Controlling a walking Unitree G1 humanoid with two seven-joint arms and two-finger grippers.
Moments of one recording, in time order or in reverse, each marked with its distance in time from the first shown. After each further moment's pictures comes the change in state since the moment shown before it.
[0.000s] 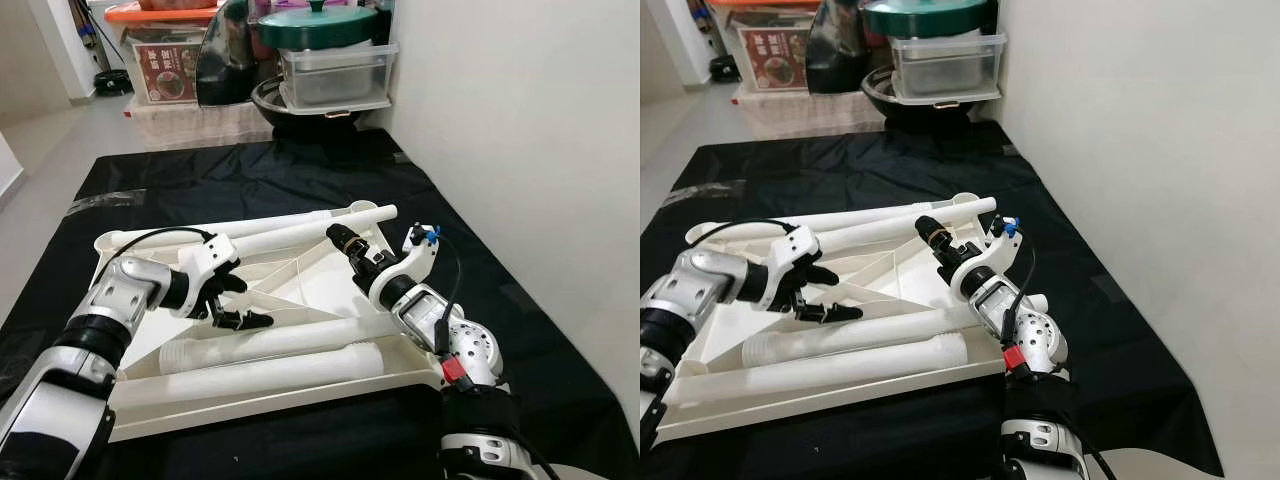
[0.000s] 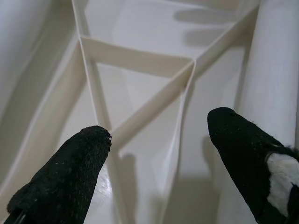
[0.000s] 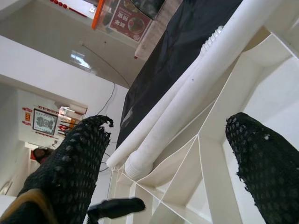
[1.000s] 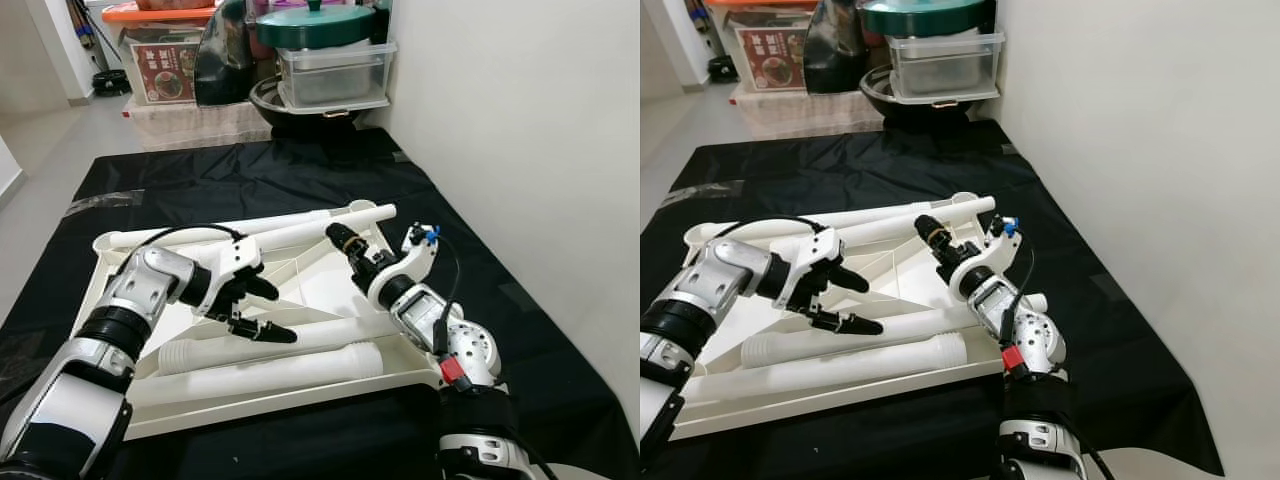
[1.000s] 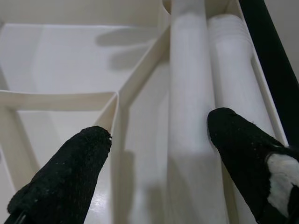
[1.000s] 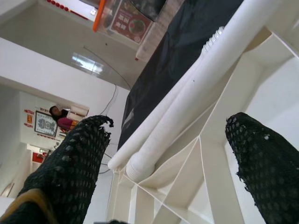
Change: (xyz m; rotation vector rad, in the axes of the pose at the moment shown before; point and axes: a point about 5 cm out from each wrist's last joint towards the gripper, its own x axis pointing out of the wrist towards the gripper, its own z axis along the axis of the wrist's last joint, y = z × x) left arm 0.019 -0.021 0.015 0.115 -0.014 -0.266; right arm 0.001 0.001 0.001 0.003 -0.017 0.007
